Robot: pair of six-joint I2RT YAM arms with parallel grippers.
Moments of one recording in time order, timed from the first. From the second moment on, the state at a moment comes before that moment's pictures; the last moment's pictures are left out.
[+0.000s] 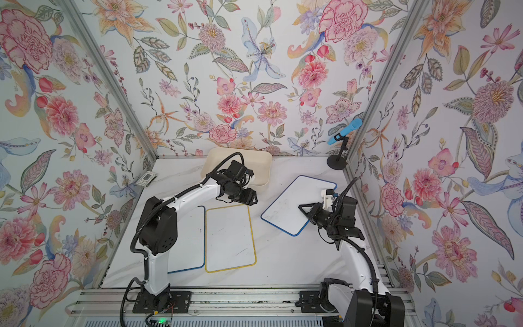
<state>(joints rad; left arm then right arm) -0.61 1.98 1.68 -0.75 0.25 -0.24 -0.09 1.04 0.61 -0.15 -0.82 0.74</state>
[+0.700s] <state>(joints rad) -0.25 1.25 0.93 -0.59 0.13 -0.39 0.51 1.69 1.32 -0.02 -0.08 1.10</state>
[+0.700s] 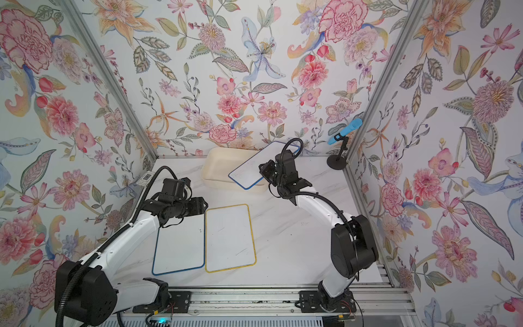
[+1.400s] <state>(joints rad) -0.14 0.95 0.73 -0.58 0.12 -0.46 0.87 2.38 2.09 -0.17 0.66 1.61</state>
